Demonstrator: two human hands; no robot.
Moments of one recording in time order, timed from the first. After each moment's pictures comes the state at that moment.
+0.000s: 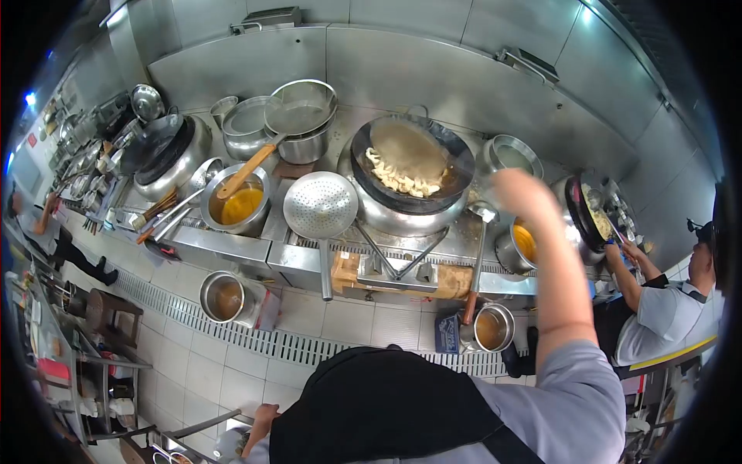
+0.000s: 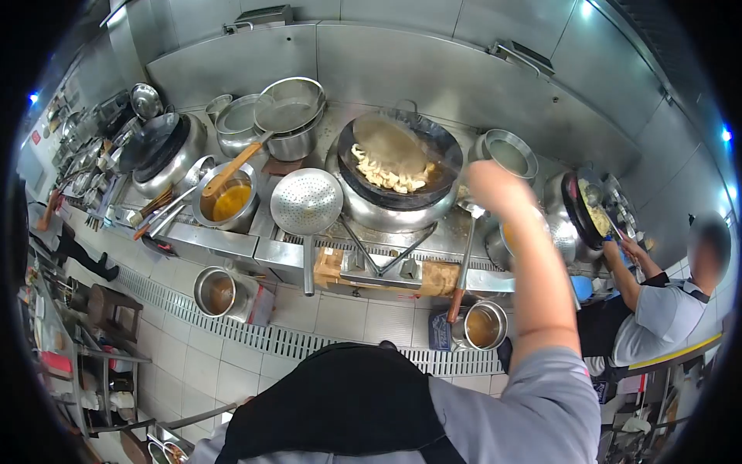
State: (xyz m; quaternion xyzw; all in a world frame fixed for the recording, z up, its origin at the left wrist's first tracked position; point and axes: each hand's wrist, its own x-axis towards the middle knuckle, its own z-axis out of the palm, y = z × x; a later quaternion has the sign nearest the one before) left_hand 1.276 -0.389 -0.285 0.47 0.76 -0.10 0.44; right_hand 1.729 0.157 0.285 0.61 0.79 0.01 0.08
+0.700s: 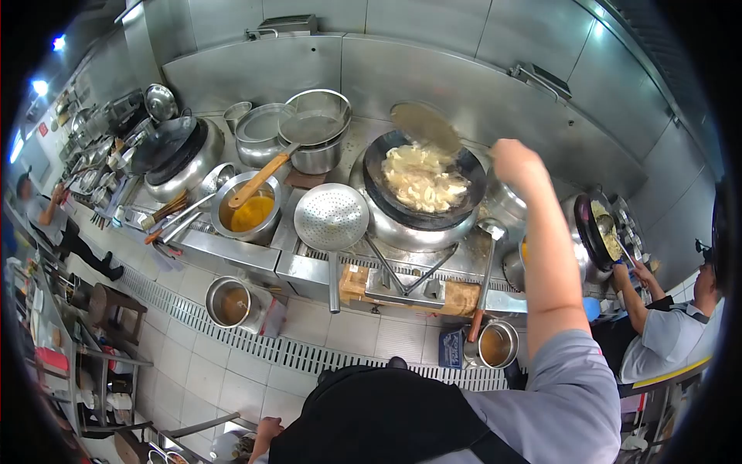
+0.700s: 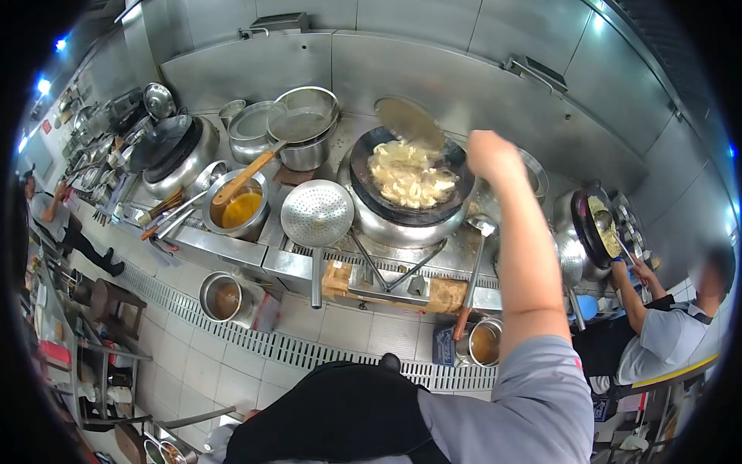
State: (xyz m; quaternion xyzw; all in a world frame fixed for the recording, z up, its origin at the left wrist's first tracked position) left_hand 1.287 -0.404 -0.288 0.45 0.77 -0.09 0.44; right_hand 1.680 0.229 0.315 0.63 0.77 0.06 0.05
